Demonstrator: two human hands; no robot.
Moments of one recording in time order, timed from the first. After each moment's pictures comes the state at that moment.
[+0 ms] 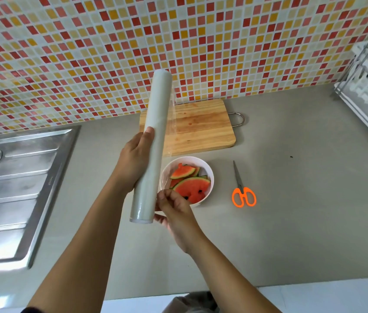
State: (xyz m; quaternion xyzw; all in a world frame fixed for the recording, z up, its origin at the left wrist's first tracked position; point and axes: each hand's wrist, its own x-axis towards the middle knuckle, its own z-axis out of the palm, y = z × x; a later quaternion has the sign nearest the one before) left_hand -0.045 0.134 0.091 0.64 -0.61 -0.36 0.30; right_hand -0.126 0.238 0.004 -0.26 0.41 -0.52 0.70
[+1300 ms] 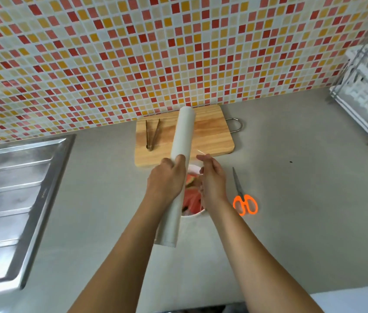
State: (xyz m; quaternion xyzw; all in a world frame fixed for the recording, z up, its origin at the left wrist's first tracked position) left_hand -0.094 0.148 0.074 0.66 -0.70 -0.24 0.11; right_hand -0.188 0.156 0.010 -0.15 0.58 -0.62 0.50
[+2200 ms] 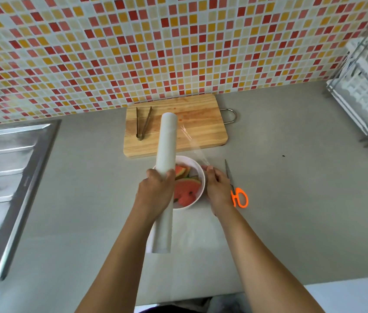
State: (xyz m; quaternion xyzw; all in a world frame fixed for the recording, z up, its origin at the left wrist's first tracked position) left_hand -0.090 0.170 0.037 0.73 -0.57 -0.35 0.16; right_hand -0.227 0.174 -0.061 -0.21 0.66 -0.55 0.46
